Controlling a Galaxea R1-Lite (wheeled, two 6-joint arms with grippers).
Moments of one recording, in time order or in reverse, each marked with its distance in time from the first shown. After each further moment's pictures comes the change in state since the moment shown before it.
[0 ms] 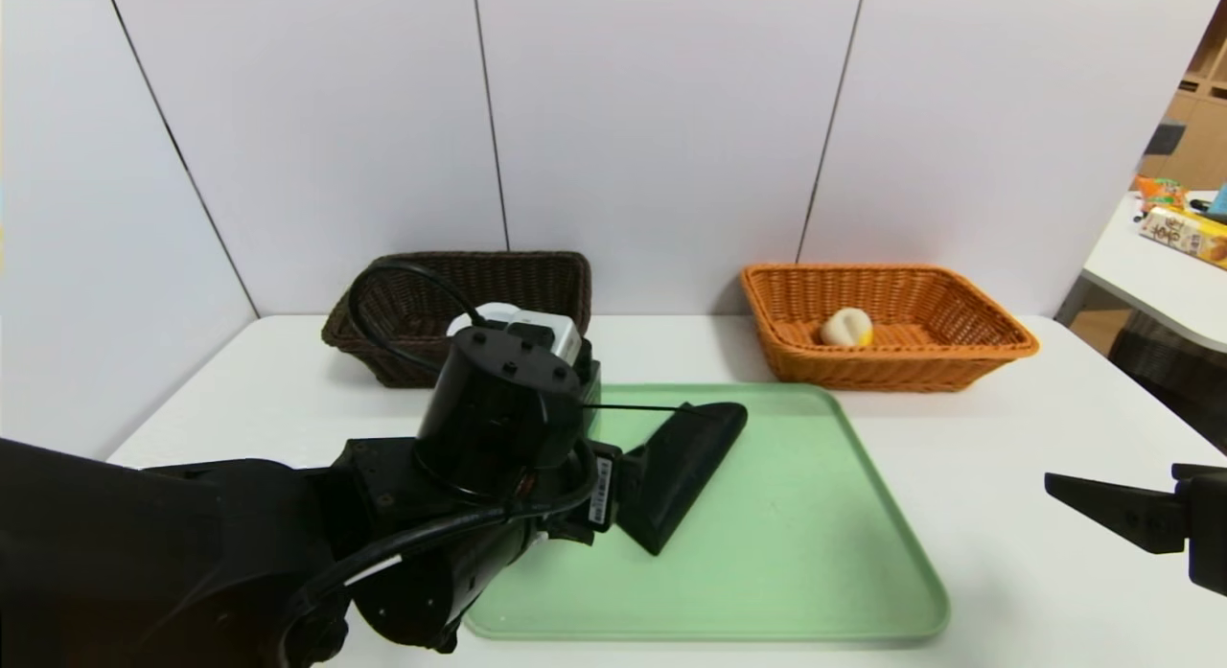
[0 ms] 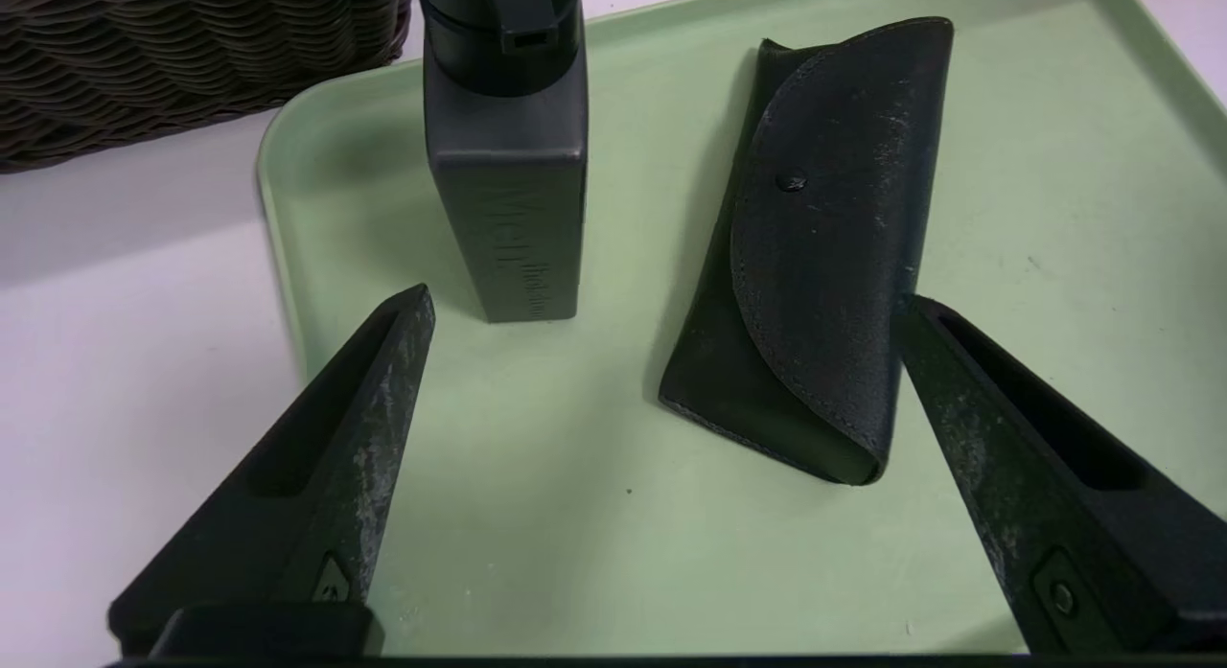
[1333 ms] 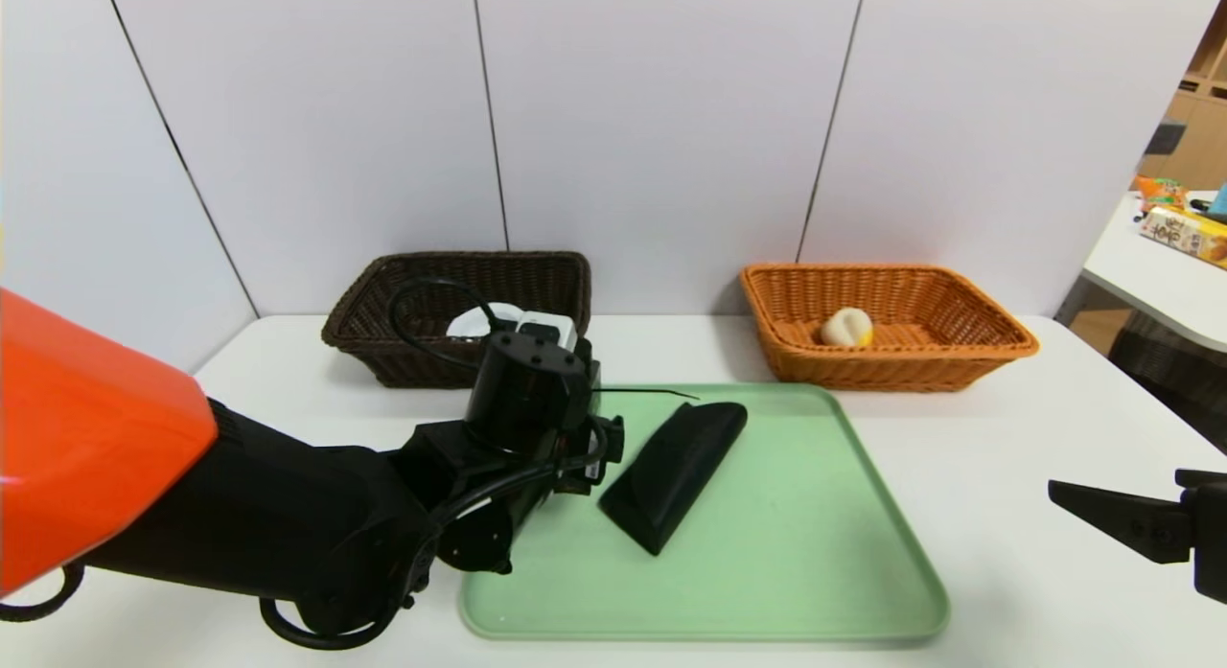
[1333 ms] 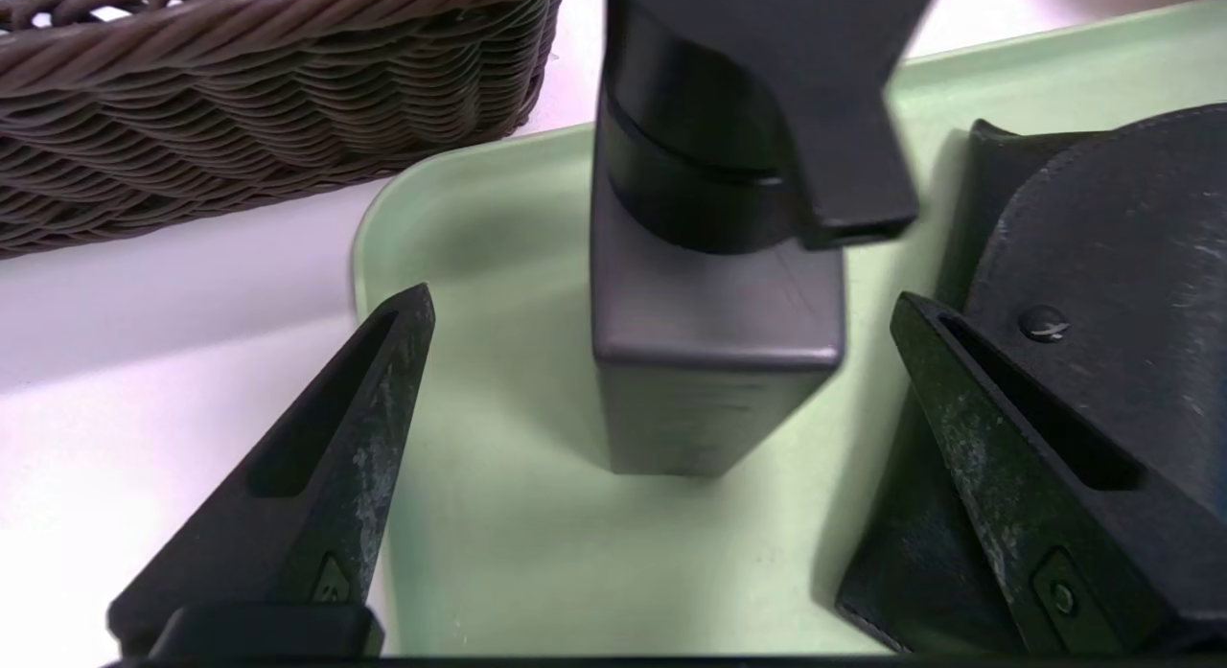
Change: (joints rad) left arm 0.120 0.190 -0.019 -0.210 0.041 0.090; right arm 0.003 -0.013 0.013 0.001 0.000 -0.003
